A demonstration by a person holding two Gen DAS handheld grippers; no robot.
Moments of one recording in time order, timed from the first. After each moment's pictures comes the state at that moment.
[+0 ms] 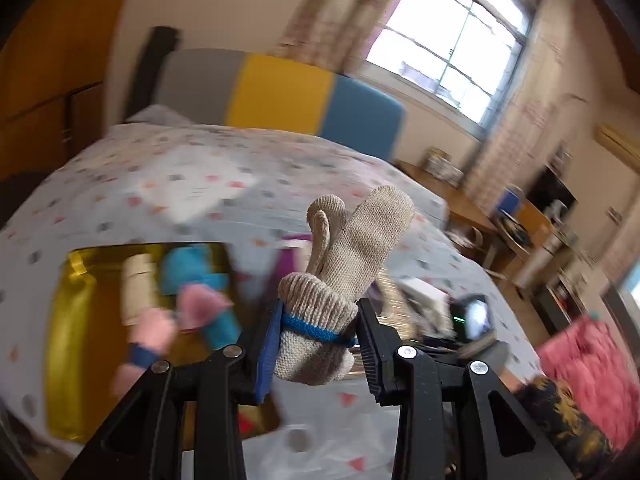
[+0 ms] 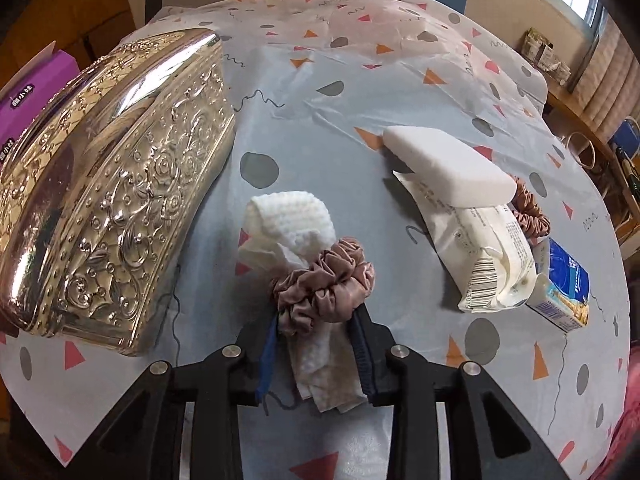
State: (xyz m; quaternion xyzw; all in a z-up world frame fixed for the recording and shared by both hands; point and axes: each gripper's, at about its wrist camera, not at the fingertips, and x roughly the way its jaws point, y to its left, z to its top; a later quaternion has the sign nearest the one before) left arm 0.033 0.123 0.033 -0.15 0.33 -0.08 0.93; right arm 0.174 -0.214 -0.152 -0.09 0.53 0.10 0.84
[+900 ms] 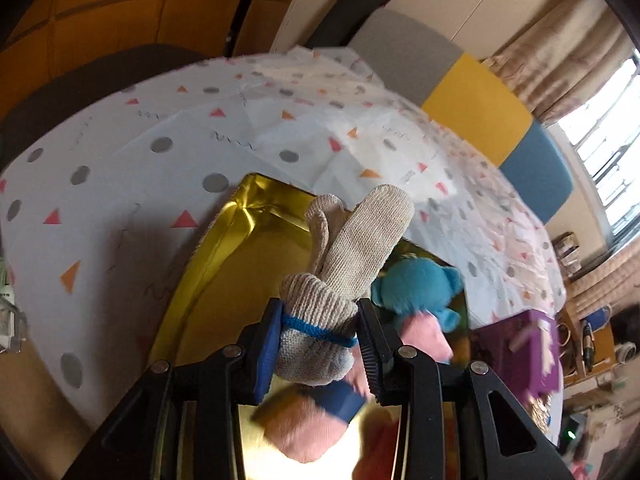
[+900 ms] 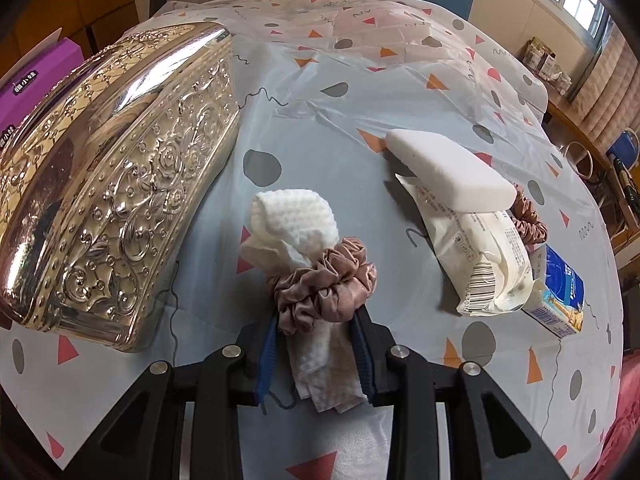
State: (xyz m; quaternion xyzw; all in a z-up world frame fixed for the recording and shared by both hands) left arm 0.094 0.304 -0.080 -0.30 0.41 0.14 0.85; right arm 0.172 -0.214 -0.151 -0.11 0.53 0.10 0.84
